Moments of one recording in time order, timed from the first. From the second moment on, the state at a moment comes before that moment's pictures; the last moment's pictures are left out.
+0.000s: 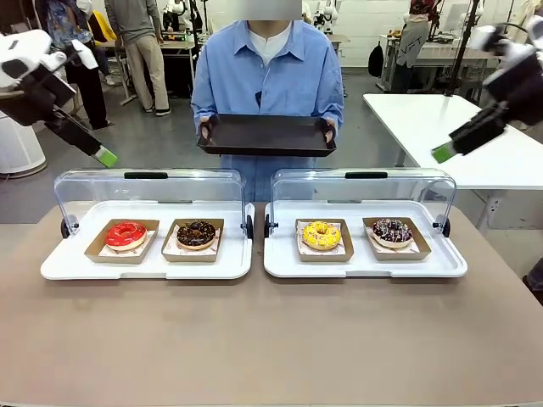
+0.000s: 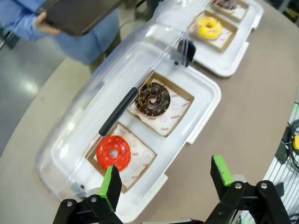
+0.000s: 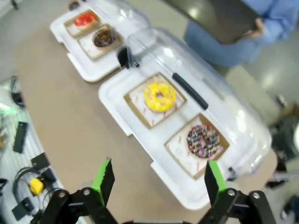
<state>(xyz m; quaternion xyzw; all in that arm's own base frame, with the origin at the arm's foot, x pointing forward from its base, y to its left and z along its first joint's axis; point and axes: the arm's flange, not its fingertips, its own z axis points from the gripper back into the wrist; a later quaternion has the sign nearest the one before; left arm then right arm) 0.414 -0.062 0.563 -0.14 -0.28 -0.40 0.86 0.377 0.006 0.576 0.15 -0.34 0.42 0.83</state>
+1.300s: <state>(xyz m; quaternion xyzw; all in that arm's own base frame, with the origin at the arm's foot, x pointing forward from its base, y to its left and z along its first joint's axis) 0.434 0.114 0.499 -0.40 -0.38 -0.45 0.71 0.365 -0.179 0.519 0.26 -0.41 0.47 0.74</state>
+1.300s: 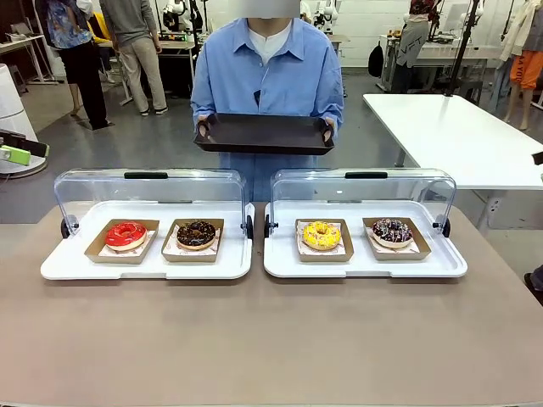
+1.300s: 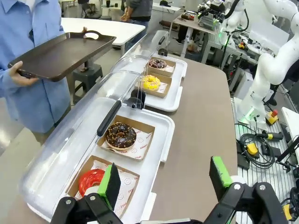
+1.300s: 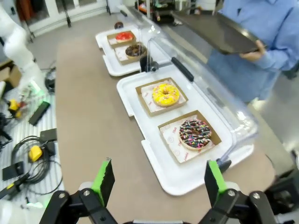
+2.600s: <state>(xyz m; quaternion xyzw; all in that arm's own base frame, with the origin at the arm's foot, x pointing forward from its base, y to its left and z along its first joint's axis) 0.425 0.129 0.505 -0.37 -0.39 -0.47 0.70 0.364 -0.179 0.522 0.25 -0.40 0.46 0.75</state>
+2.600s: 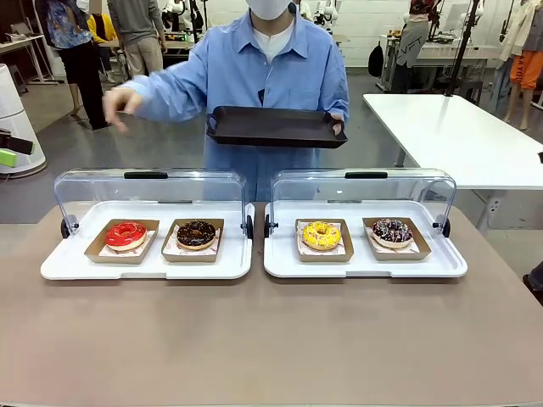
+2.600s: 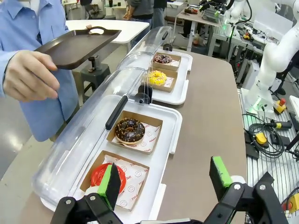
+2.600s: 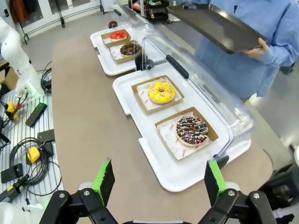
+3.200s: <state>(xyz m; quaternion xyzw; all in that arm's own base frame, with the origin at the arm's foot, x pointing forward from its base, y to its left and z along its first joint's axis) 0.425 0.130 0.505 -0.37 -0.39 -0.47 0.70 0.364 -0.178 0.522 0.25 -0.40 0.46 0.75</state>
